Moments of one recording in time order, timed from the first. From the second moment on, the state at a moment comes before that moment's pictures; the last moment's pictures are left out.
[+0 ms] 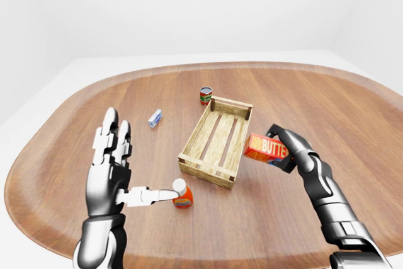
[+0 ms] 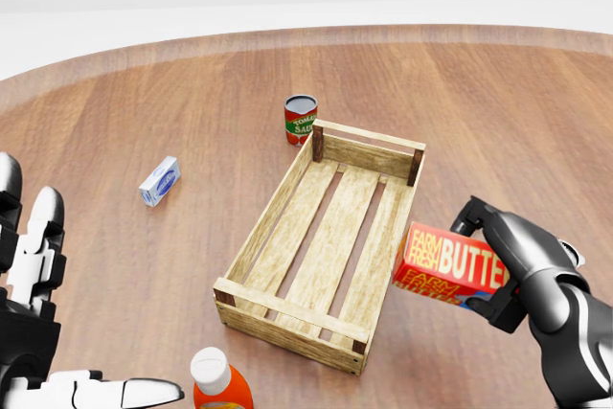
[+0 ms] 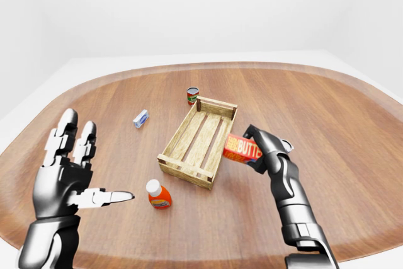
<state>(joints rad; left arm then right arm) 0.31 -0.01 0.09 -0.72 -0.09 0.09 -0.11 -0.34 -0.40 -0.03 0.44 -0.69 0.09 0.20</state>
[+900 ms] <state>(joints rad) 0.28 0.00 0.09 -0.69 -0.09 0.09 -0.11 -0.92 -0.23 0.08 0.89 -0.72 0.09 0.11</state>
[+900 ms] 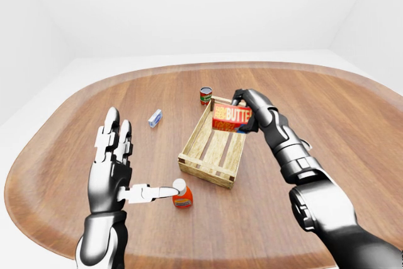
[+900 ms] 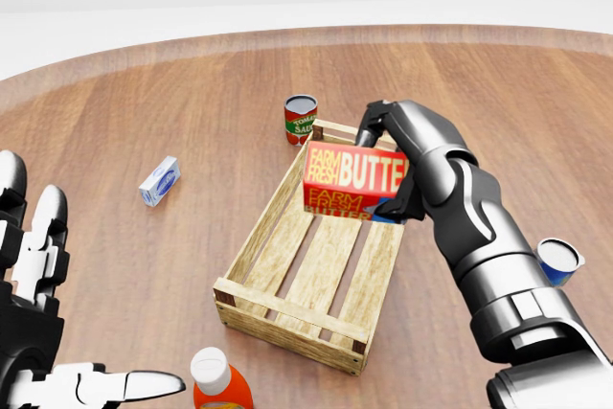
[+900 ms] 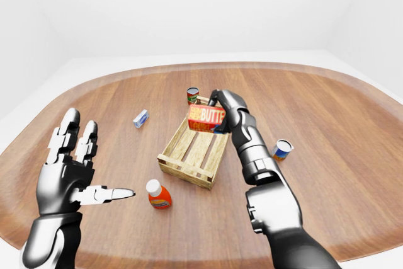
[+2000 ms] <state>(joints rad) 0.28 0.00 0.10 -0.70 -0.10 0.09 -0.12 -0.89 -0.09 0.08 1.09 -0.73 0.09 -0.08</state>
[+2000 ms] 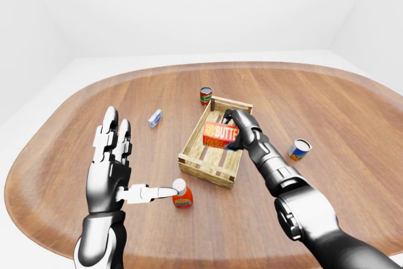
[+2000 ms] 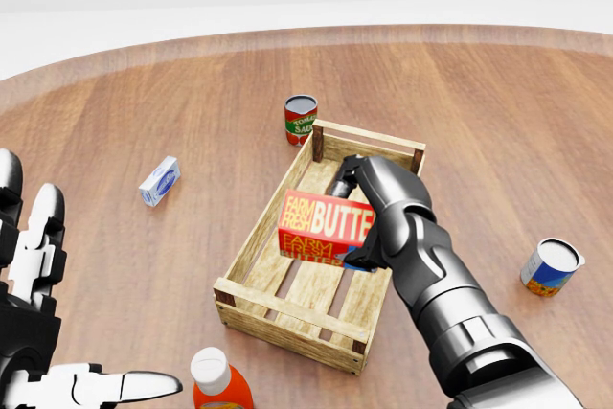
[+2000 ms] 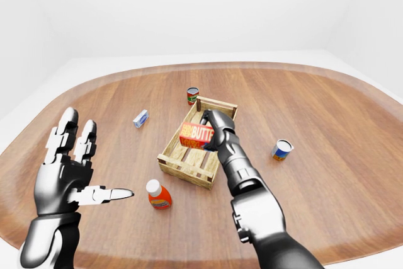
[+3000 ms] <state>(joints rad) 0.29 0.00 0.10 -0.70 -0.10 0.09 -0.12 -0.88 -0.07 0.05 1.08 -0.75 0.09 -0.10</state>
